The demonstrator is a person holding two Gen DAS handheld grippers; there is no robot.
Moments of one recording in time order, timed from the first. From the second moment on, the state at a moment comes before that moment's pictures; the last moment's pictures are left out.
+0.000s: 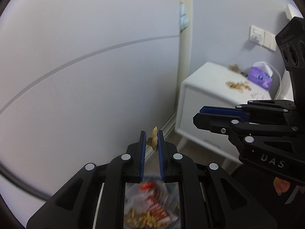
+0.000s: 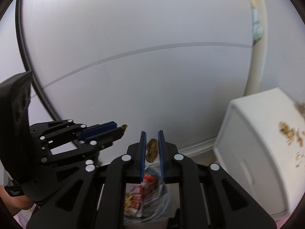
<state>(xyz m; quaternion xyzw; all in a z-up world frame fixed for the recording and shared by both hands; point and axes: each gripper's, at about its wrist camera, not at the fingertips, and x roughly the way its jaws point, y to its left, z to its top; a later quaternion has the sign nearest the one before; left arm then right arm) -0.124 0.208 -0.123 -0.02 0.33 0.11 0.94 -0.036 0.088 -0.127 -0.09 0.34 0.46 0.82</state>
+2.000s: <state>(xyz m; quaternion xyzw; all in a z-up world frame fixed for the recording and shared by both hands) -0.182 0.289 -0.346 -0.19 0.52 0.22 0.80 -0.049 0.139 -0.346 -0.20 0.51 0.38 0.74</state>
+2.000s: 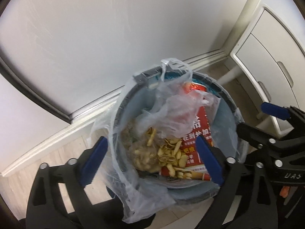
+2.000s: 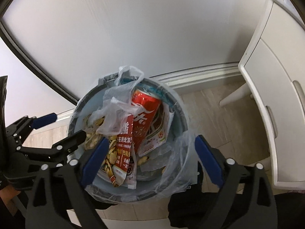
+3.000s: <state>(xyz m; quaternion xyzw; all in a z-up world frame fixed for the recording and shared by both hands) -0.160 0.248 -0.183 -0.09 0.38 0.20 0.90 -0.043 0.090 -0.192 -0.13 0.37 0.35 0.85</state>
